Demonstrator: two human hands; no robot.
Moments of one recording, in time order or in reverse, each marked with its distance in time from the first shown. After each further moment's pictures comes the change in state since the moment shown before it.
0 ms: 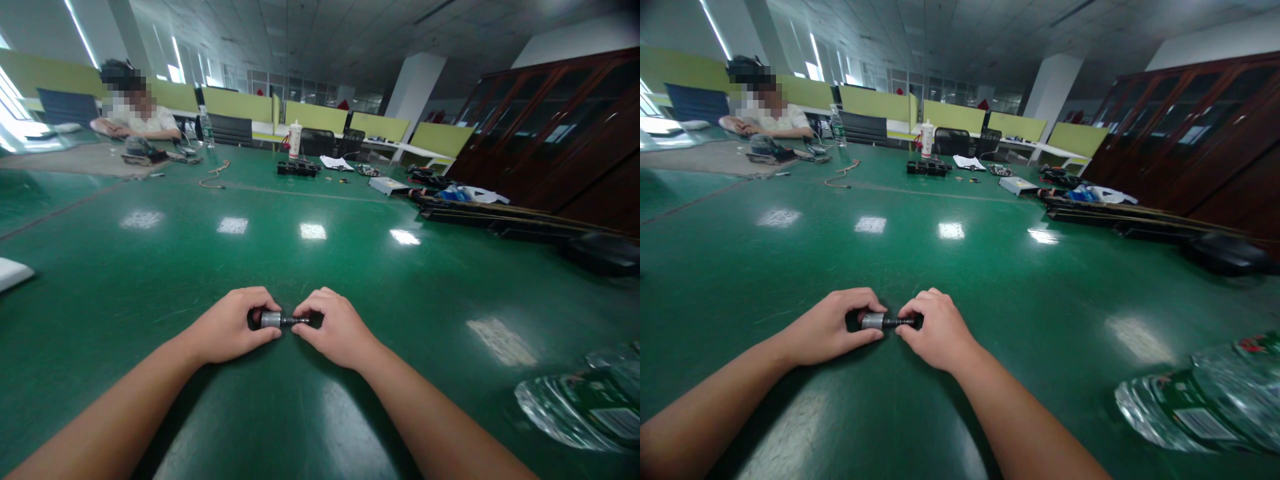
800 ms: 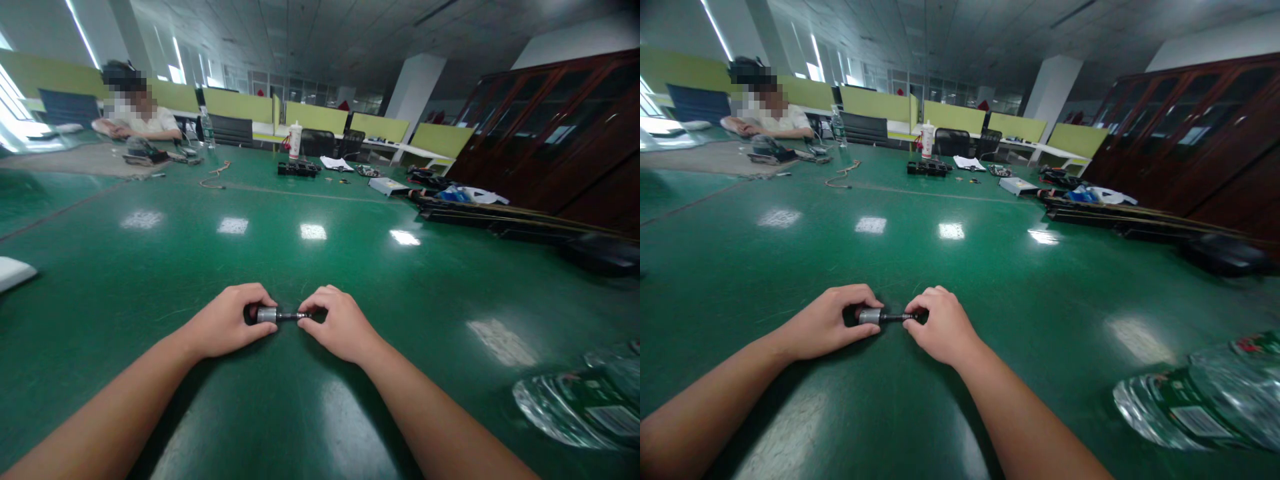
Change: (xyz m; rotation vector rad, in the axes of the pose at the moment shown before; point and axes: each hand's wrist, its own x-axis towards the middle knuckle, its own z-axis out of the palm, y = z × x) left_hand 0.000 -0.006 -0.003 0.018 0.014 -0.017; right_hand 0.001 0.004 -0.005 -0.029 0.016 0.057
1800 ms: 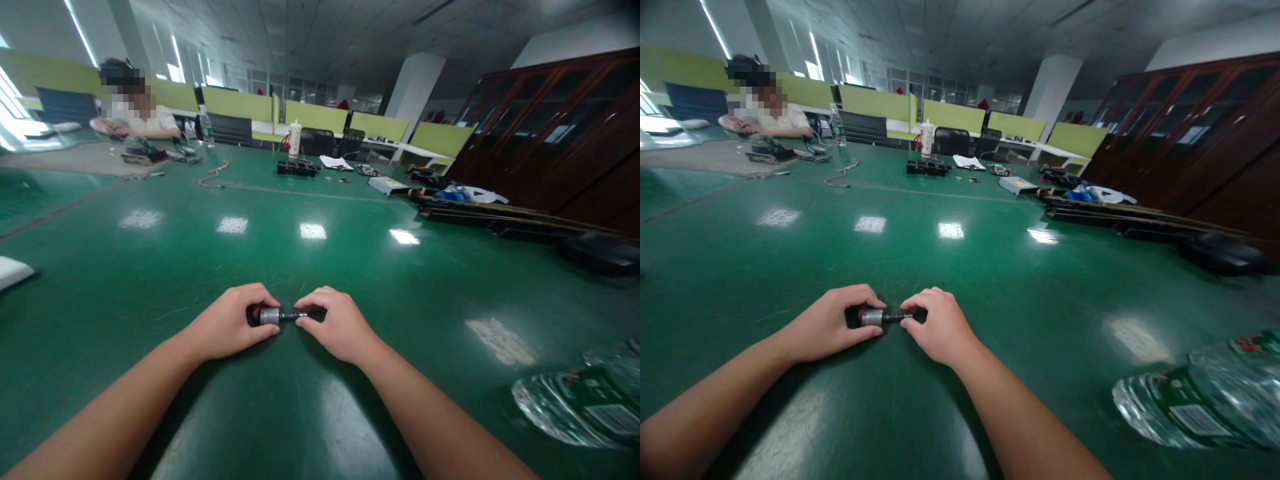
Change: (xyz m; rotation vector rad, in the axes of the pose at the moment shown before) left_hand 0.000 0.004 0.003 -0.009 0.023 -0.009; right_hand 0.000 0.000 0.005 0.108 0.034 -0.004
